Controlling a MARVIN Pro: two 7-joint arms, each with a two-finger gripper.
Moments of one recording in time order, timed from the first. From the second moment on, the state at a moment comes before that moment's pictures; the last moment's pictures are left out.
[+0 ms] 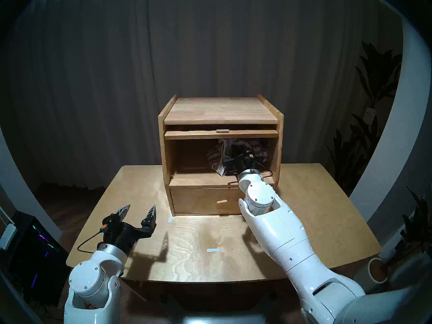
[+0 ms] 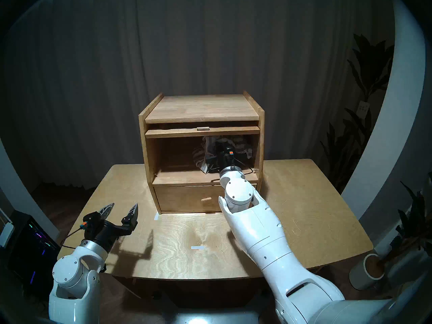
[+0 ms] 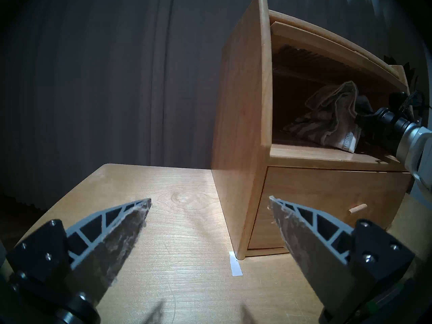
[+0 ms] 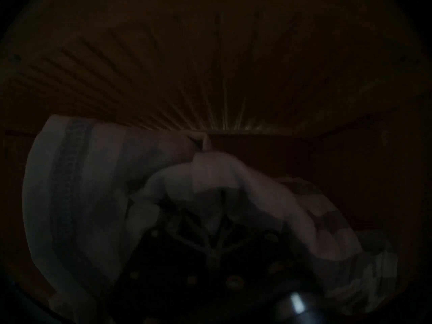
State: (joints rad) left arm 2.15 -1.53 -1.84 -2.11 -0.24 0.12 -0.29; right arm -1.21 -1.51 1.19 -1.30 0.15 -0.16 -0.20
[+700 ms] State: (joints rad) left arm 2.15 -1.53 -1.84 -2.11 -0.24 0.12 -0.29; right arm -1.11 -1.59 1.13 -1.29 0.16 0.06 -0.23
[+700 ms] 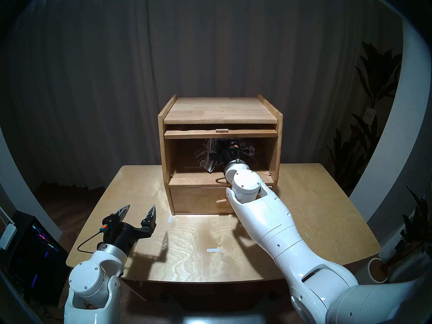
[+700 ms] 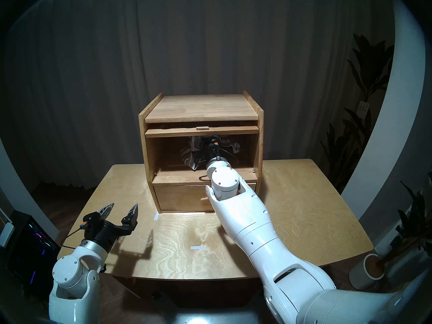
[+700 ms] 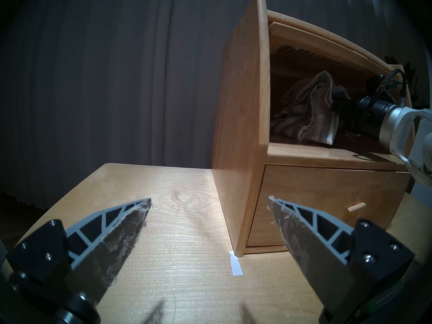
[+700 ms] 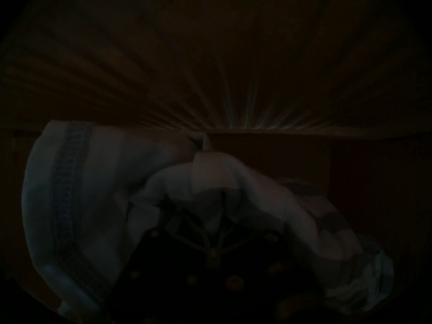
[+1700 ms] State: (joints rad) left arm 2.15 -1.54 -1.84 -2.11 -0.23 0.13 -0.29; right arm -1.00 -1.57 1.17 -1.12 0.18 0.16 -0.20
